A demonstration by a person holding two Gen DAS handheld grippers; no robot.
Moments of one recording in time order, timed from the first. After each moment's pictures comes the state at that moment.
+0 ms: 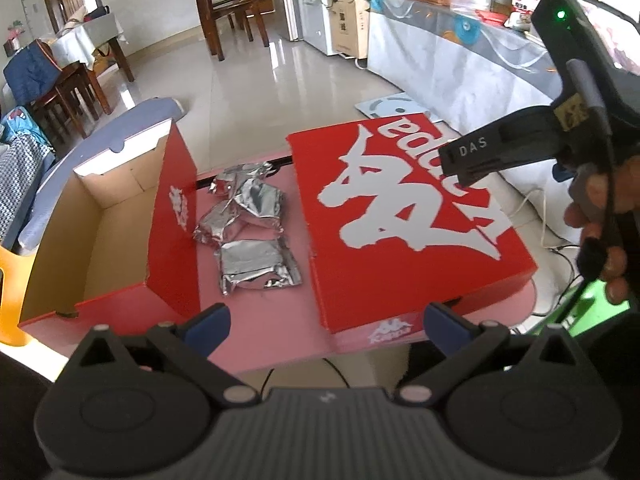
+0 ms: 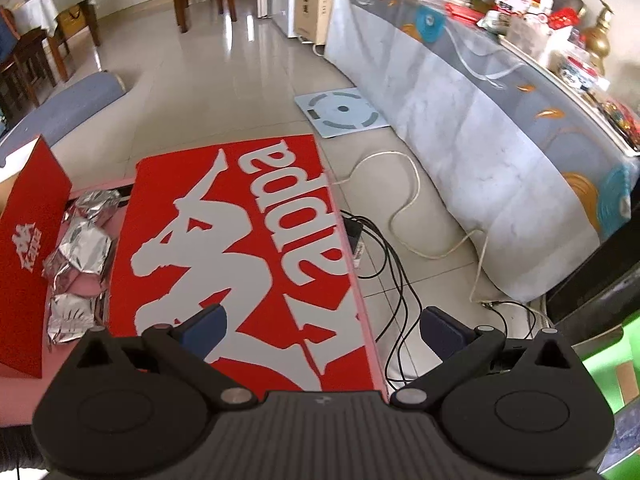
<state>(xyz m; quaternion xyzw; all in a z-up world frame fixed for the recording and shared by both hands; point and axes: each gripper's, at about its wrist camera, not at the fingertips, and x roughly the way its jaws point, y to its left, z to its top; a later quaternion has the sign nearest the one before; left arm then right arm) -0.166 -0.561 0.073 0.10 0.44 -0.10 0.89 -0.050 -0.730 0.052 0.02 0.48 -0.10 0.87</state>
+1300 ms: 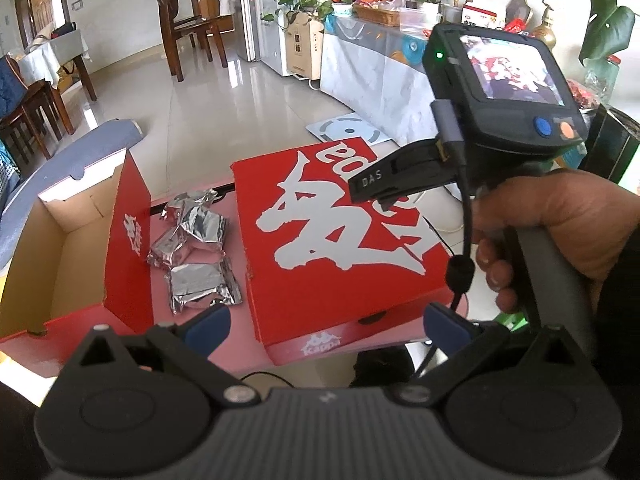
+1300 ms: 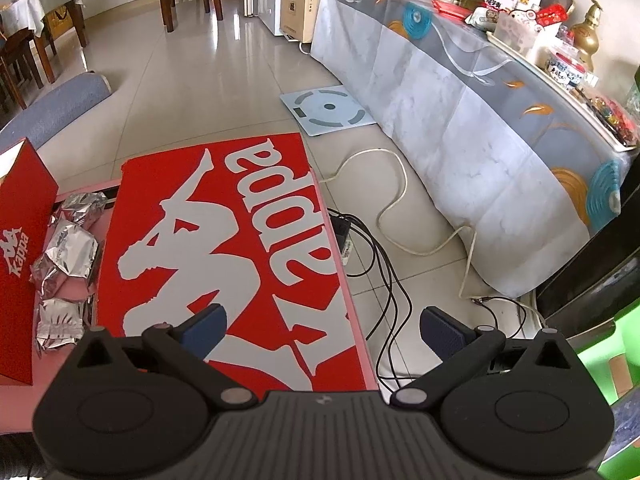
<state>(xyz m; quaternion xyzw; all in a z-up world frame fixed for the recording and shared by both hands) -0.186 -0.586 0.093 0.09 0.42 -0.16 0.89 -0.046 -0.727 0.051 0.01 0.48 -0.12 0.87</state>
